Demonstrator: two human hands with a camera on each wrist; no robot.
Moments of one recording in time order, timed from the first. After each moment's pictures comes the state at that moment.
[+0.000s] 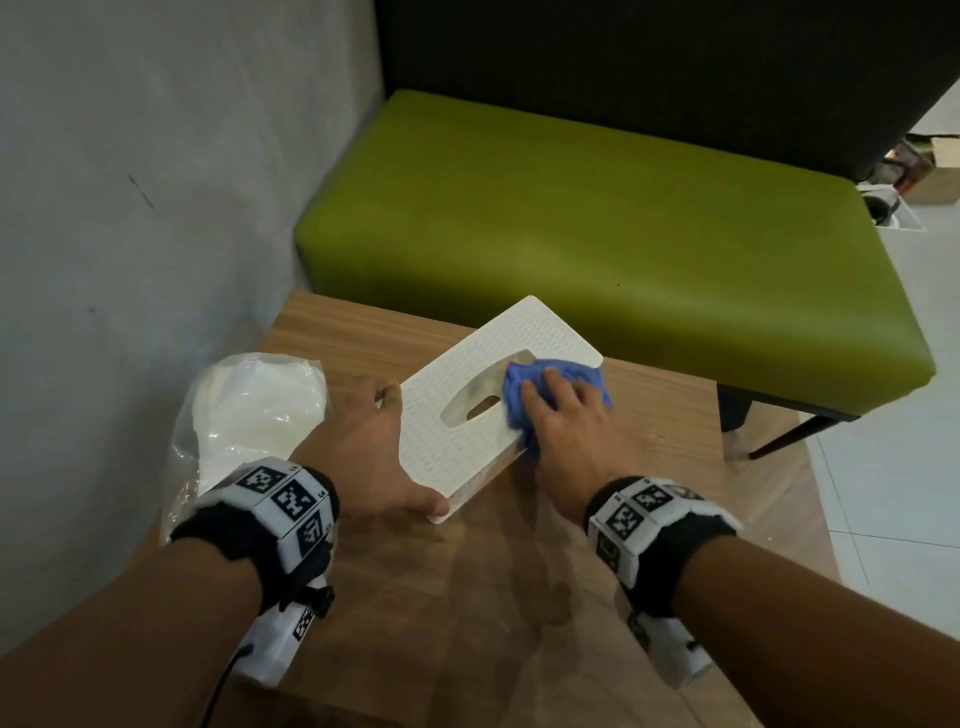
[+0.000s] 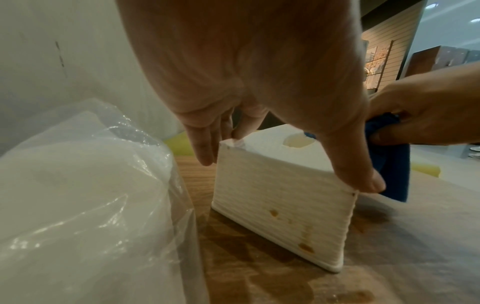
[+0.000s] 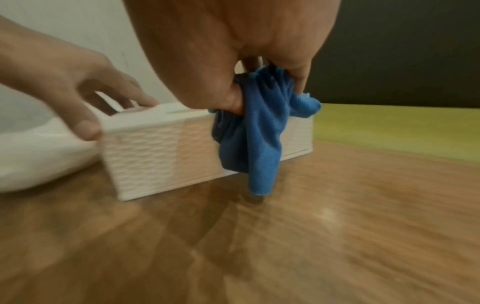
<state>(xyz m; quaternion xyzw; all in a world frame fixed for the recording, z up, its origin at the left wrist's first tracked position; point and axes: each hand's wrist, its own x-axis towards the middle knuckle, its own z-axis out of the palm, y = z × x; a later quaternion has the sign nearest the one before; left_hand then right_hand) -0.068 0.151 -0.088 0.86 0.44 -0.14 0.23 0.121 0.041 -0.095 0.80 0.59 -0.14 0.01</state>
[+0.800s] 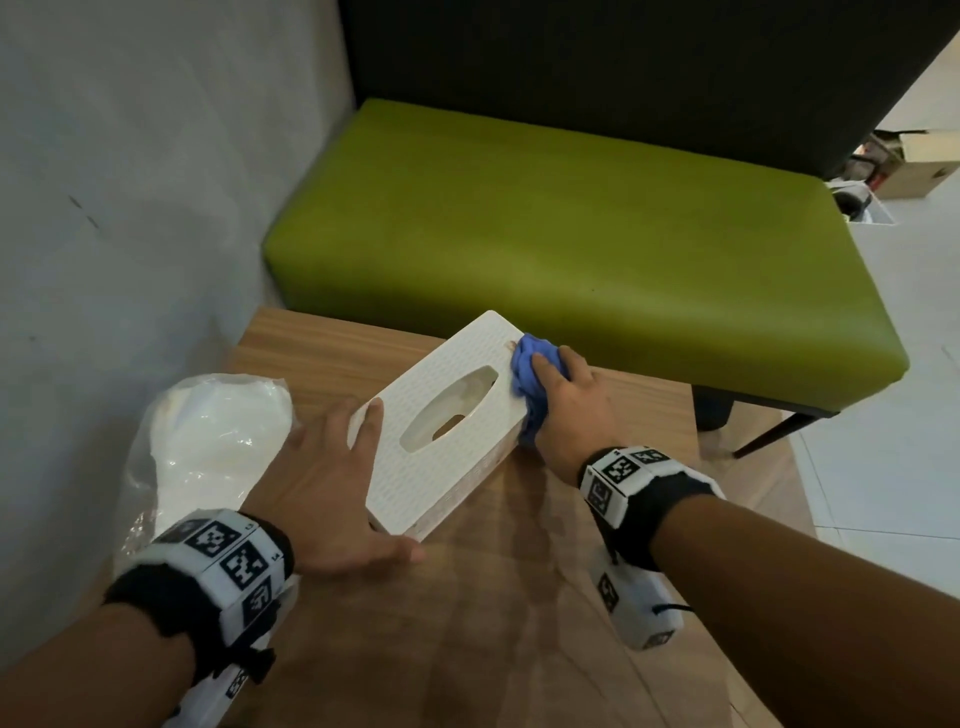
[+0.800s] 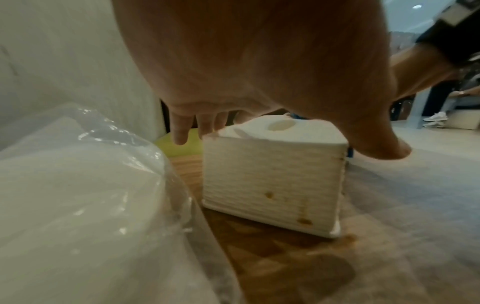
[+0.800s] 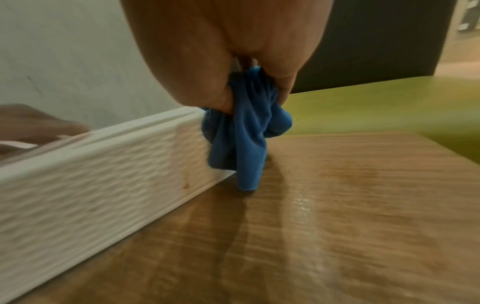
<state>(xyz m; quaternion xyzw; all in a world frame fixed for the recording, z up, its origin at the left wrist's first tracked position) -0.068 0.137 -0.086 0.89 0.40 -0.17 0.14 0.168 0.061 -0.109 0.85 0.49 -0.18 -0.09</state>
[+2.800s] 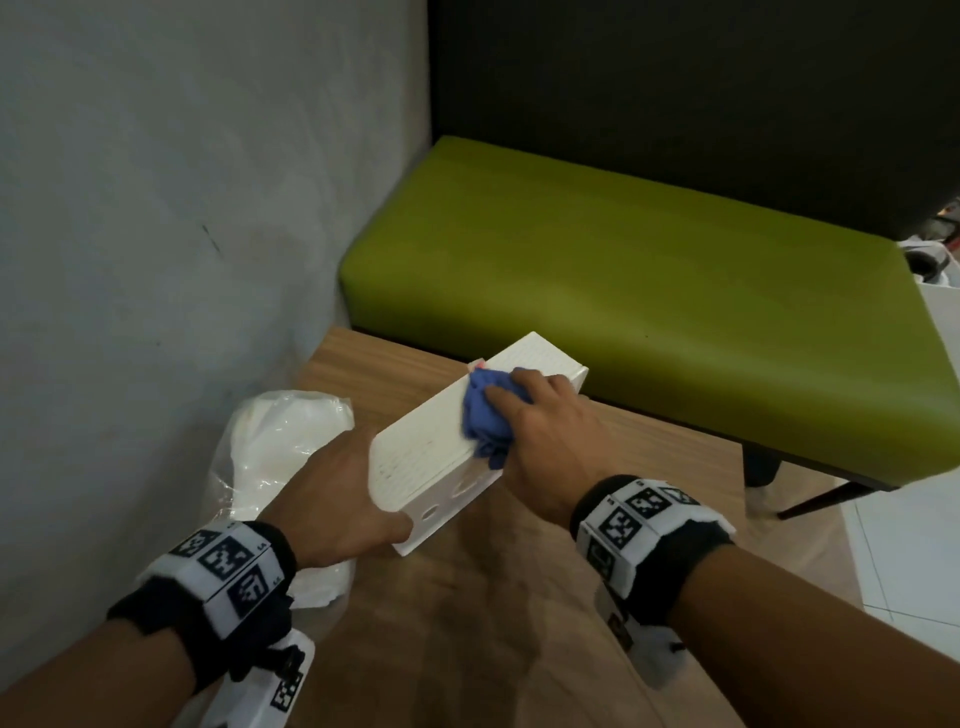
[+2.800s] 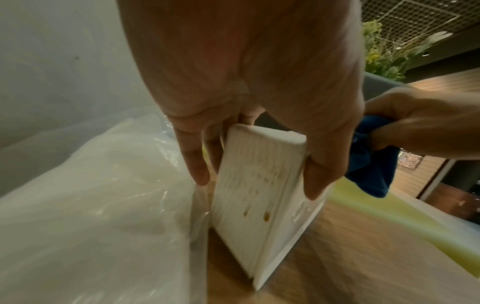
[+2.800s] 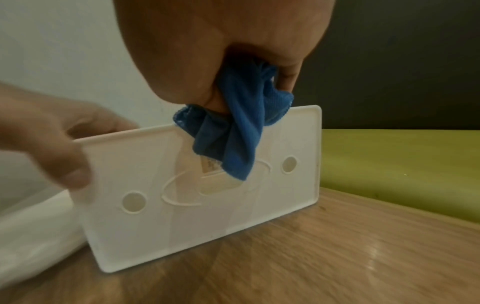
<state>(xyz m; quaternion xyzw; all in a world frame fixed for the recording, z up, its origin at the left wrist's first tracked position) -0.106 0.158 -0.075 0.81 0.49 0.01 0.33 0.105 0.092 -0.046 0.74 0.66 -0.12 -0.02</state>
